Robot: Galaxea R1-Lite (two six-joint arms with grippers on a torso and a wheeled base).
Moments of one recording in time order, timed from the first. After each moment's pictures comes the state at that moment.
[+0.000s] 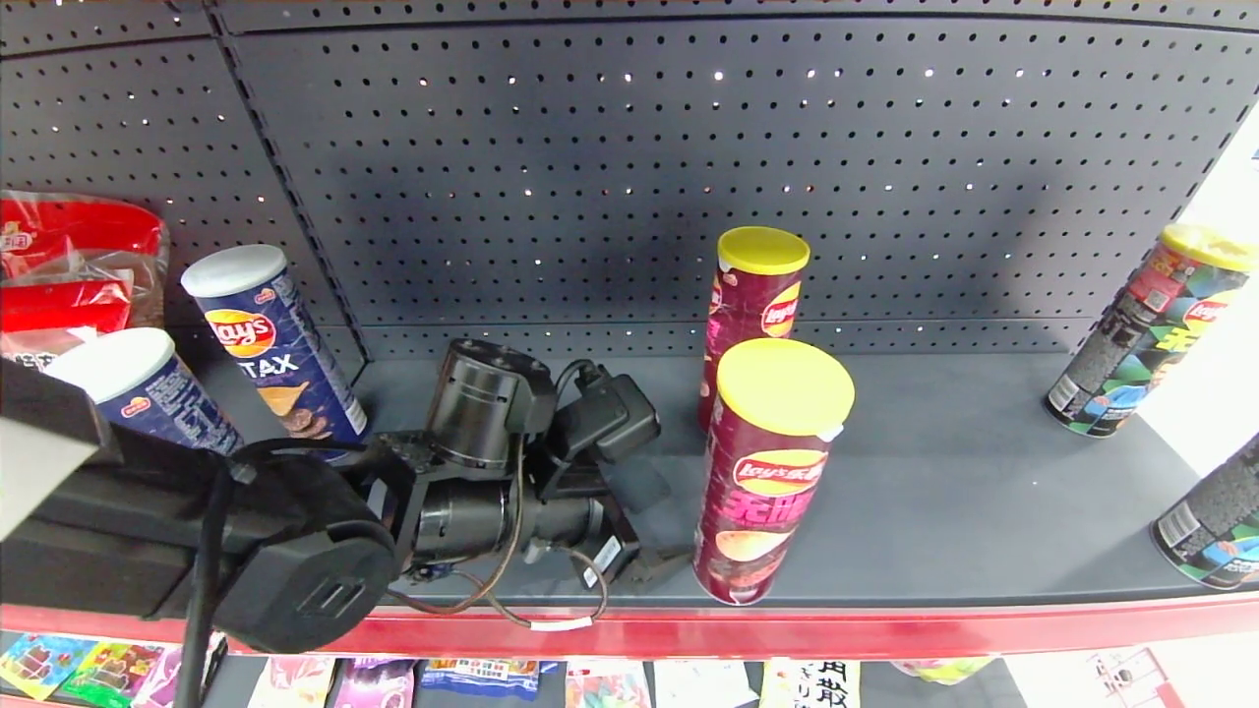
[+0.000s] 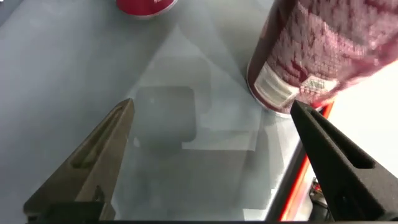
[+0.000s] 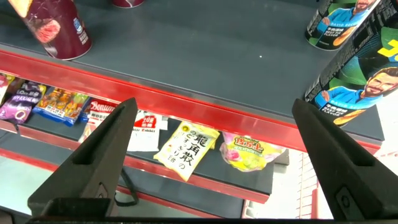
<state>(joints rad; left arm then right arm) -0.70 1.87 -0.86 -0.48 -0.24 0.32 0.26 0.34 -0.30 0.15 -0.05 -0.11</state>
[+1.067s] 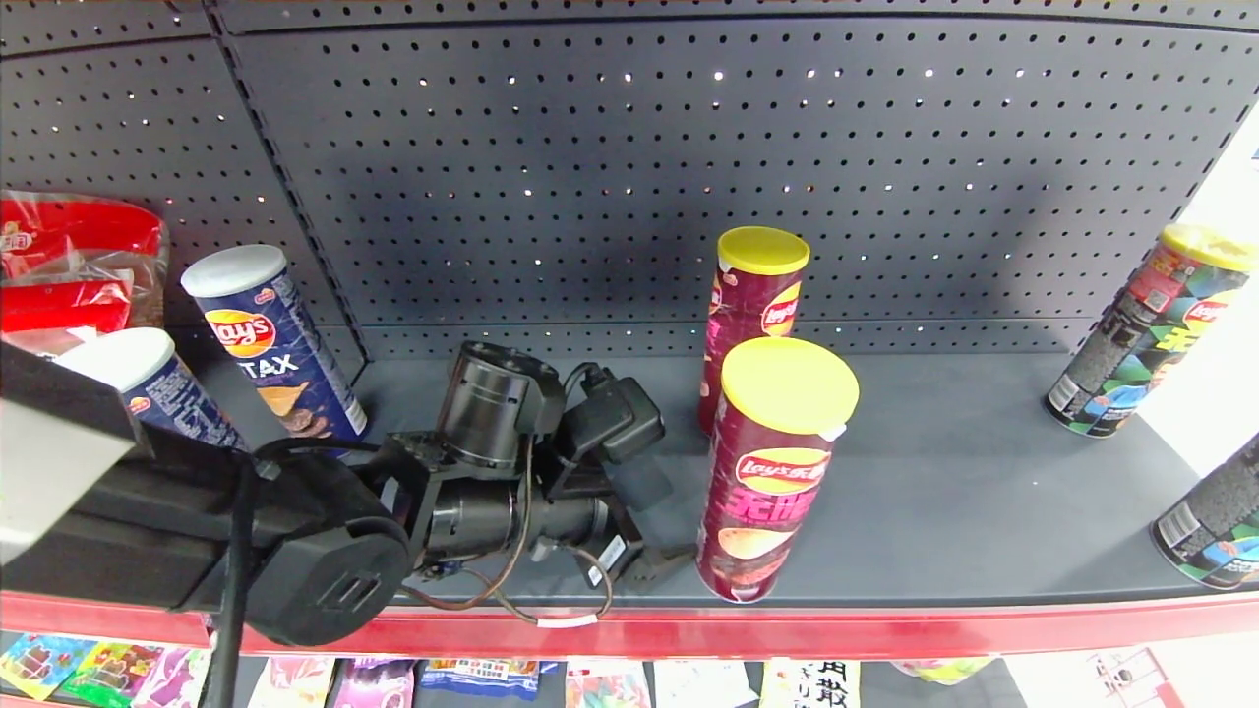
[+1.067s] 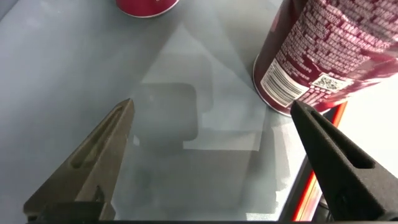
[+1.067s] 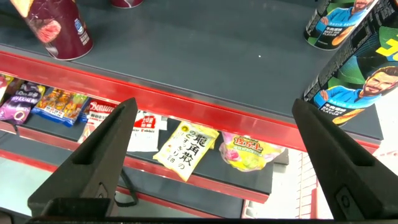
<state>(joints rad) -0.70 1.89 -0.87 -0.48 -0.24 0.33 0.26 0.34 -0.30 0.15 -0.05 -0.11</state>
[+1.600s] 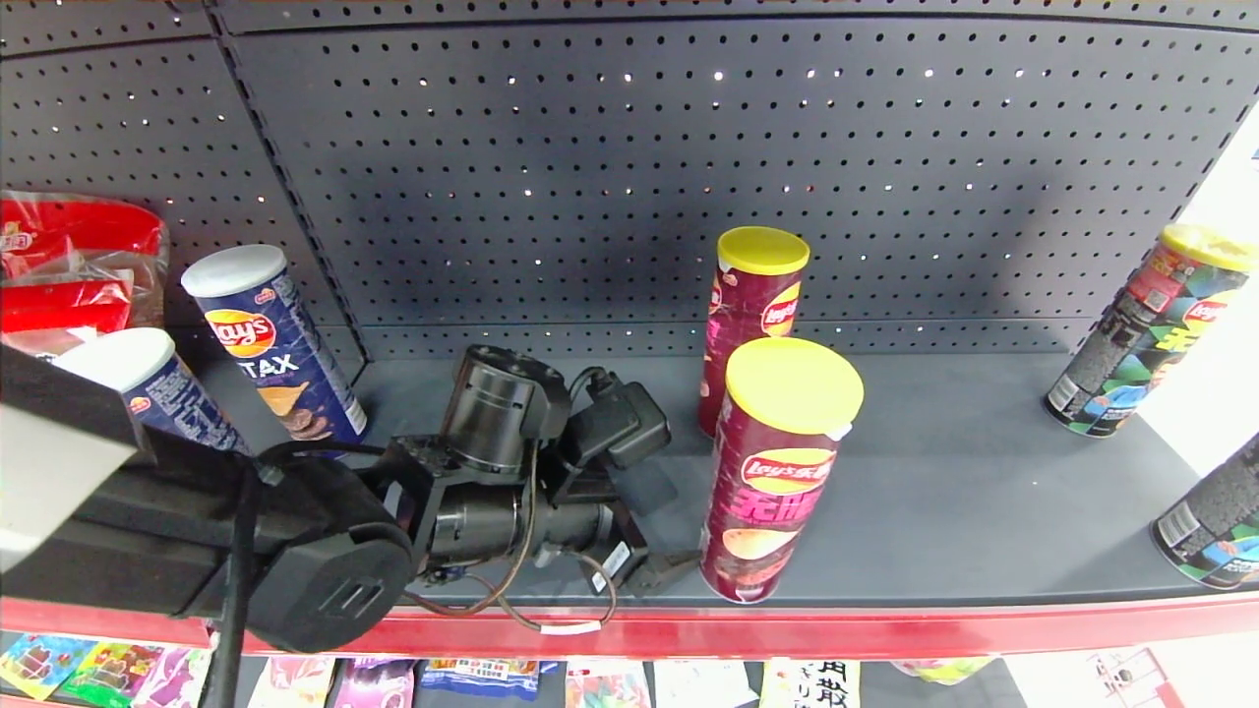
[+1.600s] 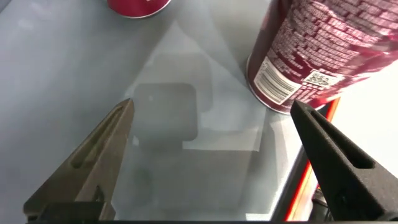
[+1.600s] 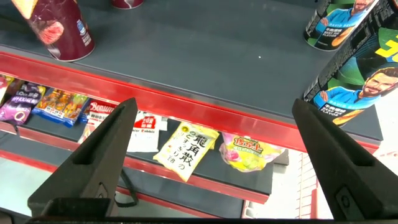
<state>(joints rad) -0.72 1.89 -0.87 -0.48 -0.24 0.33 0.26 0.34 -0.31 0.15 -0.05 -0.11</state>
